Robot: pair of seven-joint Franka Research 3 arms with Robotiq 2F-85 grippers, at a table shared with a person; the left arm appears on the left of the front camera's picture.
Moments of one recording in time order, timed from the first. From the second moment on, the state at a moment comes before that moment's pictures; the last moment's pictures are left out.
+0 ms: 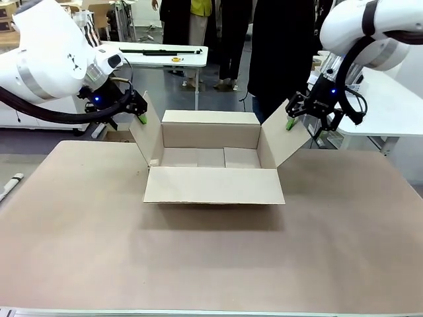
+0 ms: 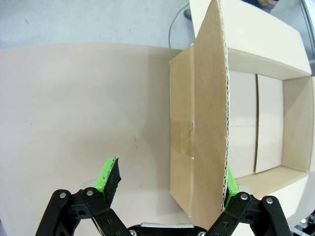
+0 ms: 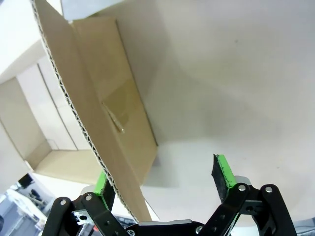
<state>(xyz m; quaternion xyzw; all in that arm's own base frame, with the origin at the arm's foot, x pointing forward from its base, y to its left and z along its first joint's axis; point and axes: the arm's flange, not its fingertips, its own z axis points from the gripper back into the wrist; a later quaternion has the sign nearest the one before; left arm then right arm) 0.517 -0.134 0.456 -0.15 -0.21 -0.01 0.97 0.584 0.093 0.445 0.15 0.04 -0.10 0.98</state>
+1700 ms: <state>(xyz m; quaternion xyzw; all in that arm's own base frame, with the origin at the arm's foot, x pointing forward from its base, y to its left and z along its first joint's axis) 0.517 -0.134 0.456 -0.15 -0.21 -0.01 0.97 0.581 0.100 0.450 0.14 0.04 -0.10 0.98</state>
